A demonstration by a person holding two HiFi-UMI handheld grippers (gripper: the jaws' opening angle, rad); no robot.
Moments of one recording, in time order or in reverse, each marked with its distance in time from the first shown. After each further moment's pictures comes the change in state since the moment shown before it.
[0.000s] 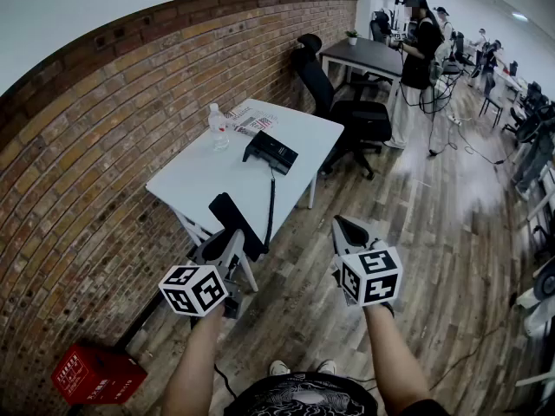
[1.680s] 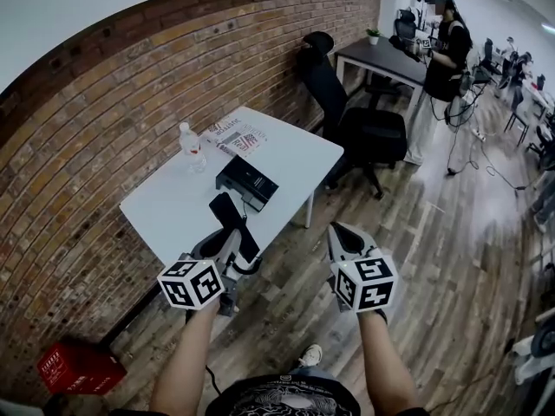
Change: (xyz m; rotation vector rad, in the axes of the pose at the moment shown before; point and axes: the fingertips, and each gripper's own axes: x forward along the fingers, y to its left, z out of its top) left arm 0.235 0.015 -0.006 0.000 0.057 0.151; right arm 0.150 -0.191 0.004 0.067 0.017 0.127
